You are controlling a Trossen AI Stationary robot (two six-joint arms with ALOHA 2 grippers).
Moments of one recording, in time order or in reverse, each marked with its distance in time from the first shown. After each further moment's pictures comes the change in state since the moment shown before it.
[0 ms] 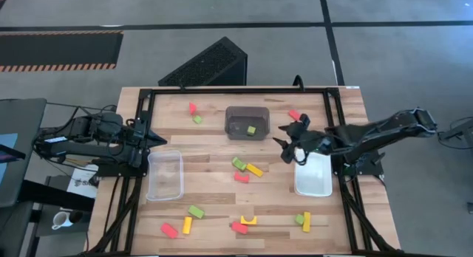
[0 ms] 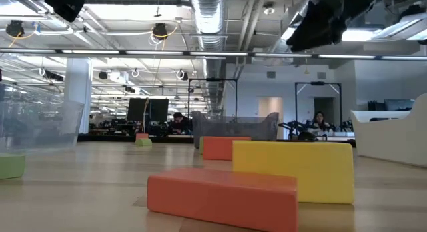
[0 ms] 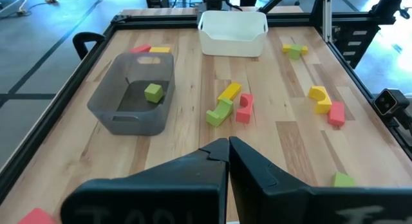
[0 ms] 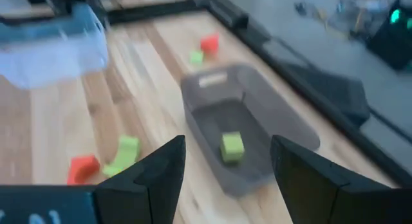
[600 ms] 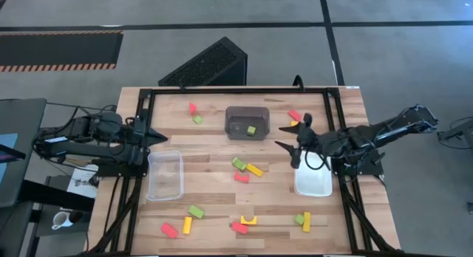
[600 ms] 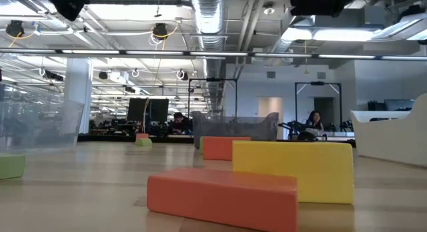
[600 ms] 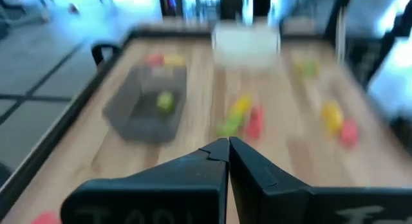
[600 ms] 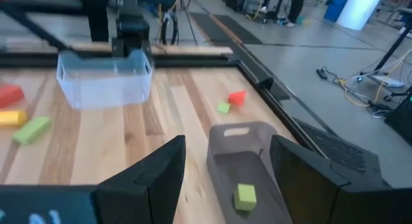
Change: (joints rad) left arm 0.000 0.005 -0.007 0.091 -0.058 -0.051; right arm 0.107 -0.089 0.000 0.123 0.020 -0.240
